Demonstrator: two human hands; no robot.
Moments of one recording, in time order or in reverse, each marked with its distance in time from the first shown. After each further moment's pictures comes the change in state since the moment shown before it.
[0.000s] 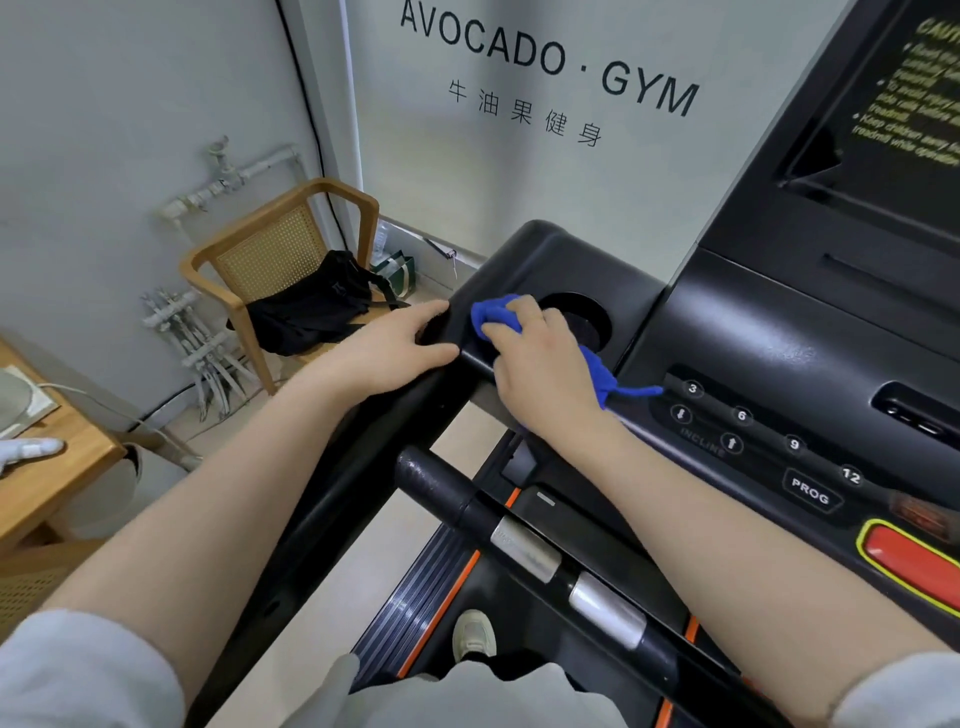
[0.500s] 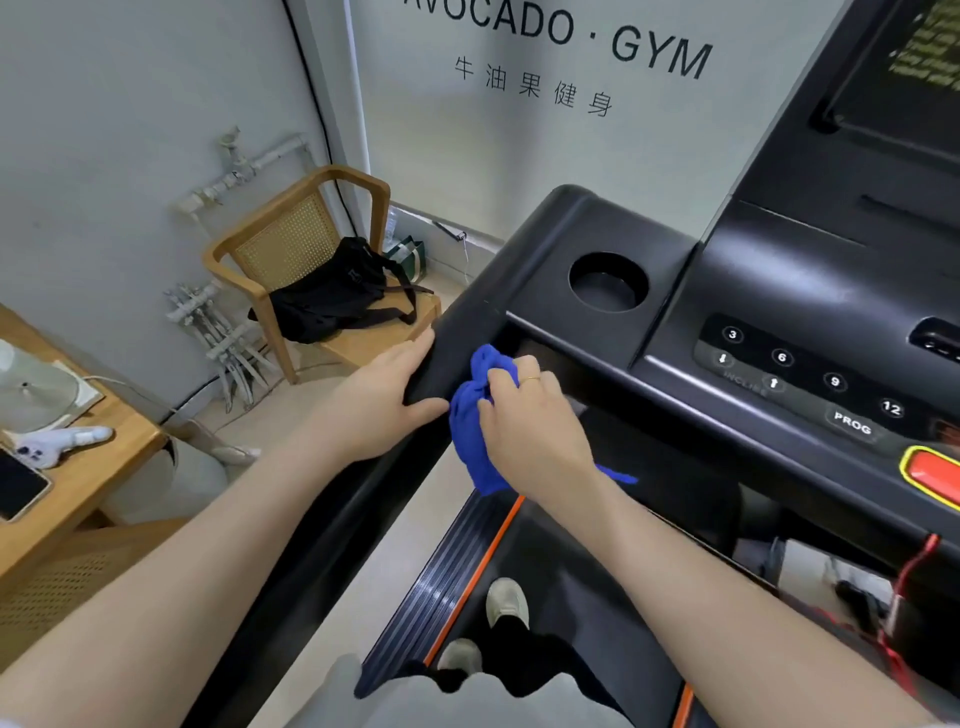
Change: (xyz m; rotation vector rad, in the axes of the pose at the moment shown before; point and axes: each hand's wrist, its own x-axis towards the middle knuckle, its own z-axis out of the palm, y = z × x) left_hand -0.075 -0.054 0.003 0.234 -0.027 0.010; right_hand -0.065 -0.068 0.031 0.203 -0.157 0.161
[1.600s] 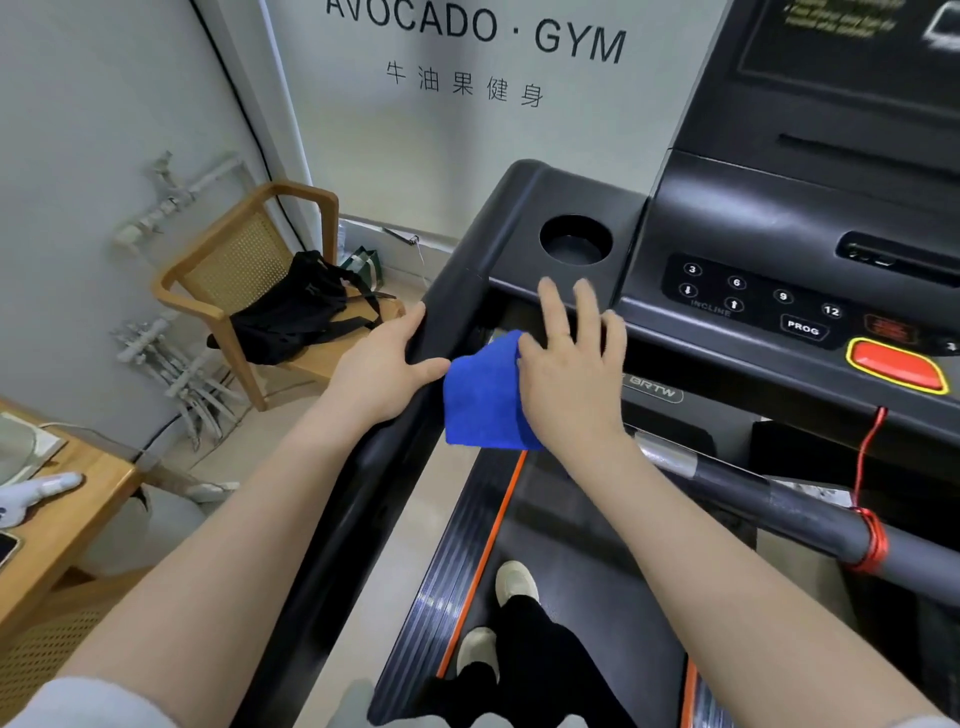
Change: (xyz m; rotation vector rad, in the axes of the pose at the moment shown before) left_hand -0.008 0.001 -0.002 -0.054 0.079 0.005; right_hand -0.028 -0.004 -0.003 -0.538 0.283 0.162
